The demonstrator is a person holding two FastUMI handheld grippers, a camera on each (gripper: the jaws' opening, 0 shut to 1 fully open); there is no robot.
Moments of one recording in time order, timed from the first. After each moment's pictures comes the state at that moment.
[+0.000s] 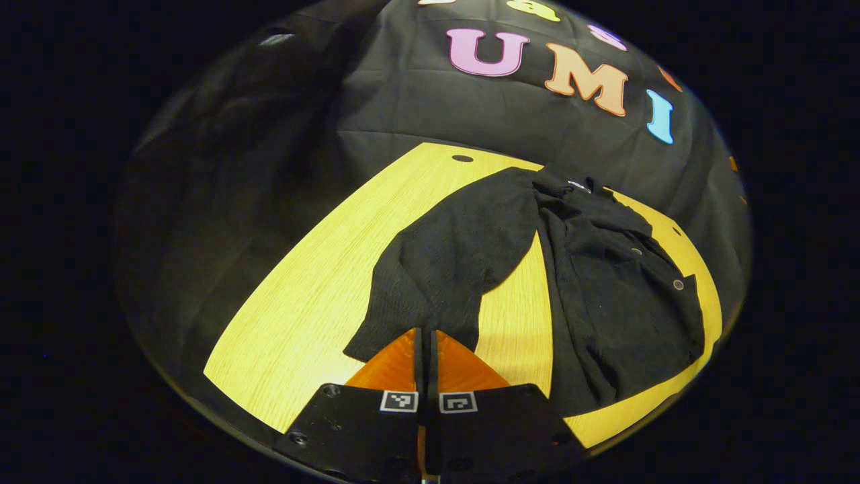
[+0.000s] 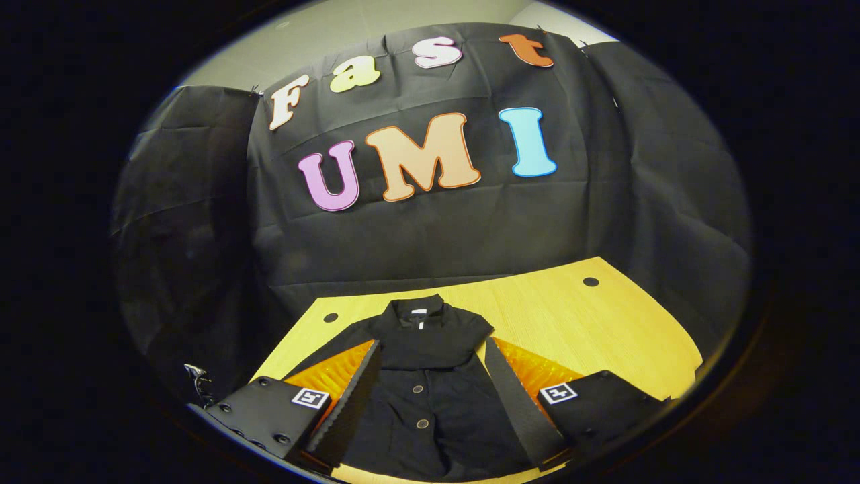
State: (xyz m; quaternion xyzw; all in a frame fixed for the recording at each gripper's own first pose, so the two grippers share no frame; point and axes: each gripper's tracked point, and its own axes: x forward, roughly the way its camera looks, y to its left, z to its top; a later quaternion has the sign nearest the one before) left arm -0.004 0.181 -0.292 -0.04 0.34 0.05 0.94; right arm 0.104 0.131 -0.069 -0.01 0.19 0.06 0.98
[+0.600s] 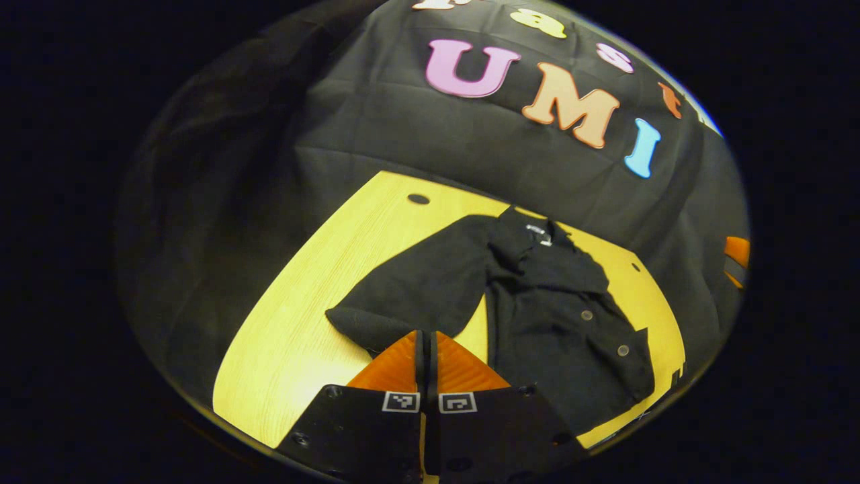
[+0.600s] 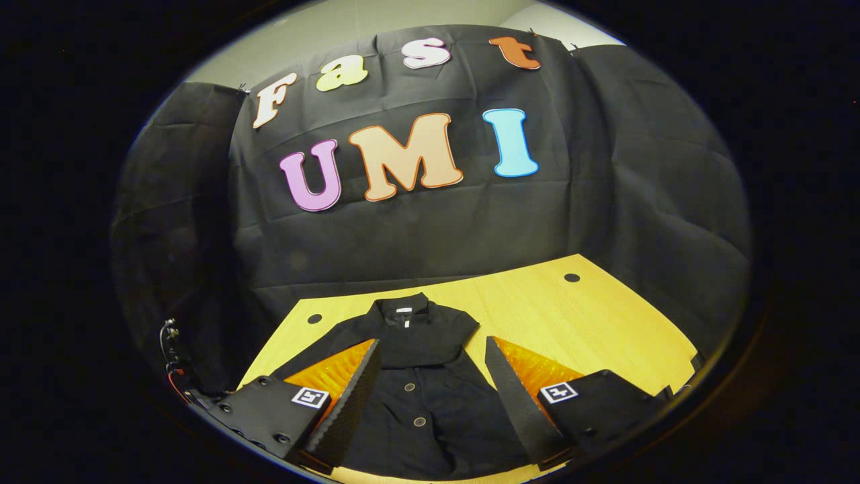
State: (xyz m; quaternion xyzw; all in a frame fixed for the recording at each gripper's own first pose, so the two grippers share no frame) left arm 0.096 0.138 -0.202 -0.07 0.29 -0.05 0.95; right arm 0.095 0.129 -0.067 -0.01 0.18 0.01 0.98
